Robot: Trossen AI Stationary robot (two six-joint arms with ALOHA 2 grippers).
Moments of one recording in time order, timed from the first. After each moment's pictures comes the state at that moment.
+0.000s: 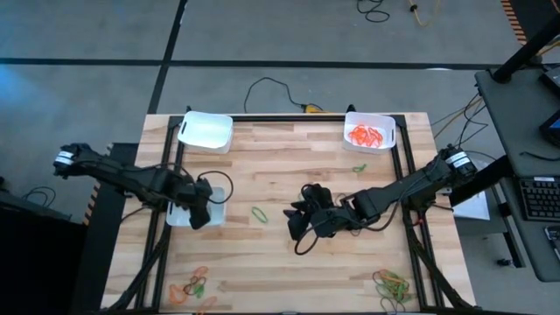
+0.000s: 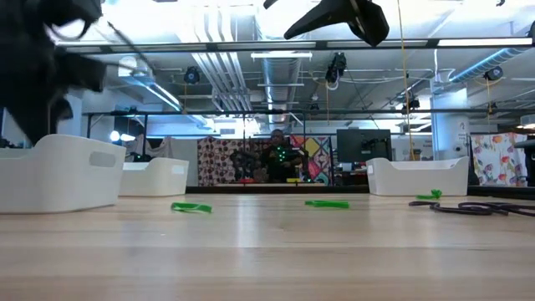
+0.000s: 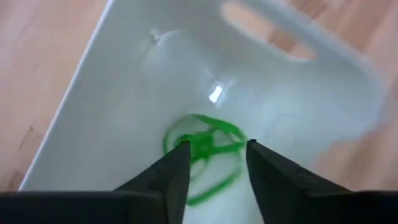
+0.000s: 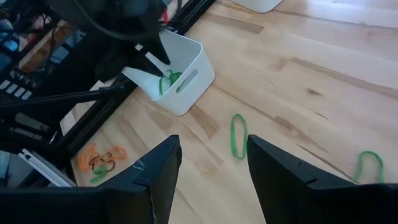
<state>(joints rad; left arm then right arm) -0.23 0.91 0.59 -0.96 -0.06 -0.76 0.38 1.65 1.31 -0.35 0.59 1.05</state>
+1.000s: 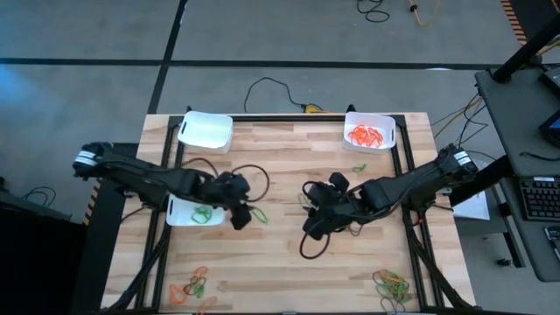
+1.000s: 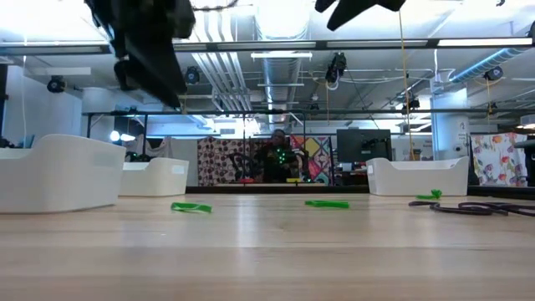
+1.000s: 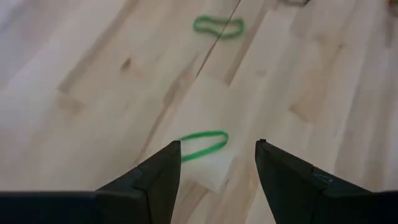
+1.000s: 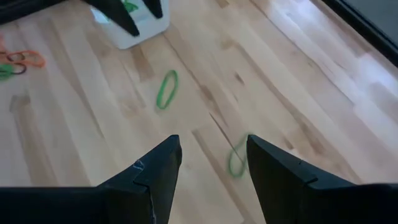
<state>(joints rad) -0.22 1.32 0.94 -0.58 -0.23 -0.69 0.38 1.63 1.55 -0.95 0.52 0.77</state>
